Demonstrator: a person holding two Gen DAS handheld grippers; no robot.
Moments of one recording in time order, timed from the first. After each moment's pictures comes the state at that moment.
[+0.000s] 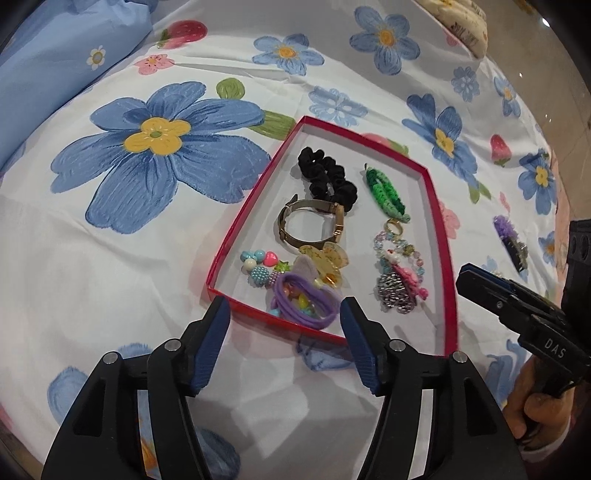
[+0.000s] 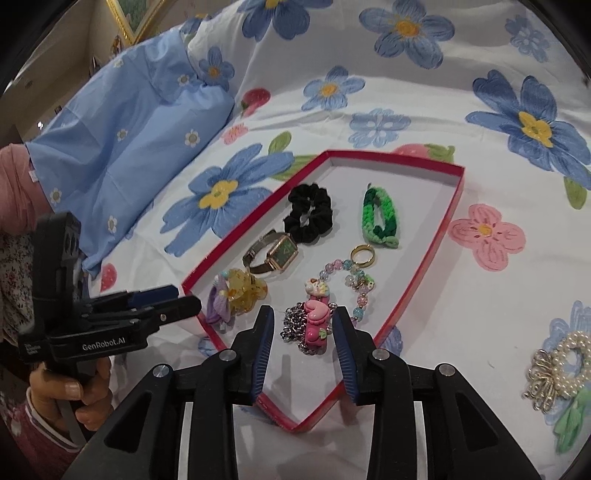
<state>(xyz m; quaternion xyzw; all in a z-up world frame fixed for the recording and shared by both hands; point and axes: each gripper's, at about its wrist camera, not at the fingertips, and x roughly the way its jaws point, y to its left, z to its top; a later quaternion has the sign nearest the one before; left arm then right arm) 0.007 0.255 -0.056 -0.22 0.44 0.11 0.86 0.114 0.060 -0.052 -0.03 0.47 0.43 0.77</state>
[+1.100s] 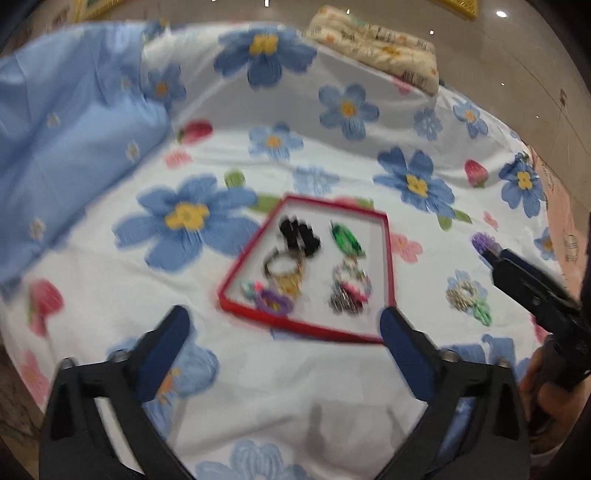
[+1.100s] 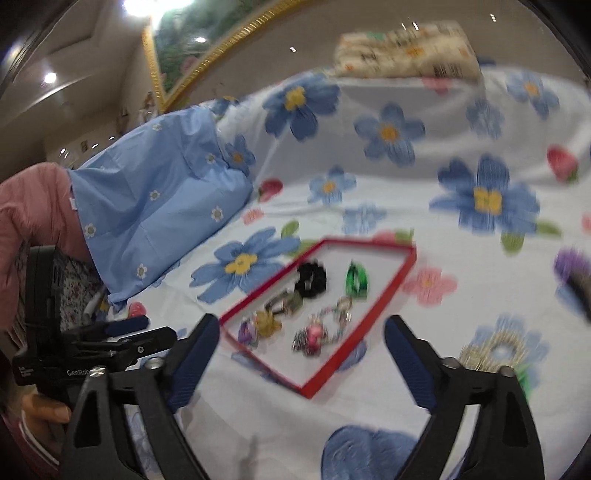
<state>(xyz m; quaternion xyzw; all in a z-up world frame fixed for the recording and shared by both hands) -0.072 0.175 0.027 -0.11 0.31 0.18 0.93 0.050 -0.026 0.024 0.01 0.30 0.44 0.85</state>
